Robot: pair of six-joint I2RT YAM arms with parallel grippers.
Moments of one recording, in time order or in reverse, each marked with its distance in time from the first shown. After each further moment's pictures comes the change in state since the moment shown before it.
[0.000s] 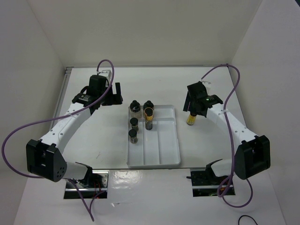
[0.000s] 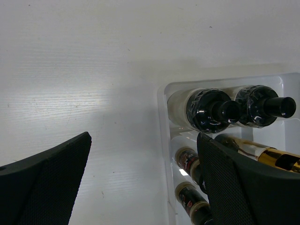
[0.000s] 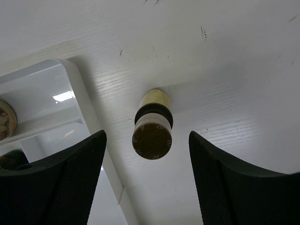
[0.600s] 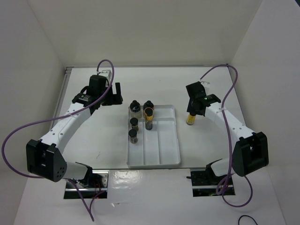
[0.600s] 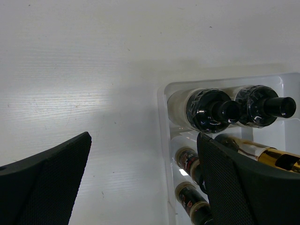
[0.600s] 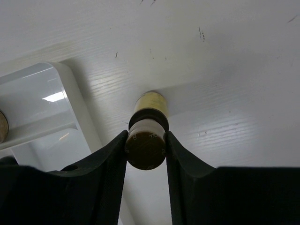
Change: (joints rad) left arm 0.000 0.000 0.000 0.000 0.000 0.000; right arm -0.002 0.038 -0.001 0.011 0.014 -0.003
